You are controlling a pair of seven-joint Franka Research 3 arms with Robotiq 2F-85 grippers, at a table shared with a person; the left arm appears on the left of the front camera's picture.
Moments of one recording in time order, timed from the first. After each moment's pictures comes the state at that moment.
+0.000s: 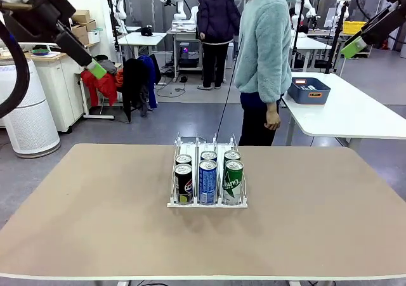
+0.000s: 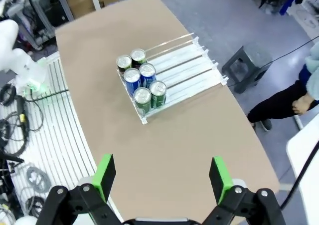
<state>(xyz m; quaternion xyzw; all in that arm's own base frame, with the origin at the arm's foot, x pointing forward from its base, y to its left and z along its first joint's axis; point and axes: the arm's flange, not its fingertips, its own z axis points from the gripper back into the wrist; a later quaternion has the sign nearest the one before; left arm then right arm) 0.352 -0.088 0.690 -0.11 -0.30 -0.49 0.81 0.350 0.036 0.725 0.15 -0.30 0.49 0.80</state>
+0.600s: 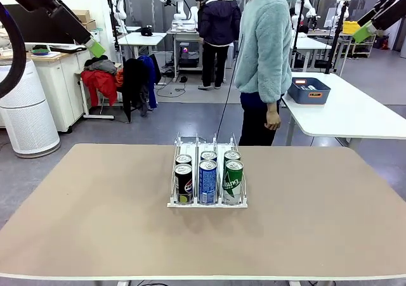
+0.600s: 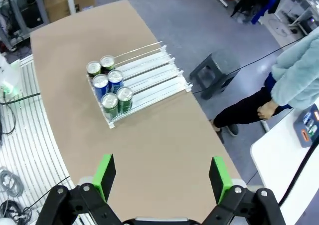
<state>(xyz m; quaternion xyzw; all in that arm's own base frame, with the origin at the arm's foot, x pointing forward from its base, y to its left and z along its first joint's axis) 0.339 -0.091 0.723 -0.09 -0.33 -0.48 0.81 0.355 0.022 0.753 0.09 -0.36 0.48 0.79</state>
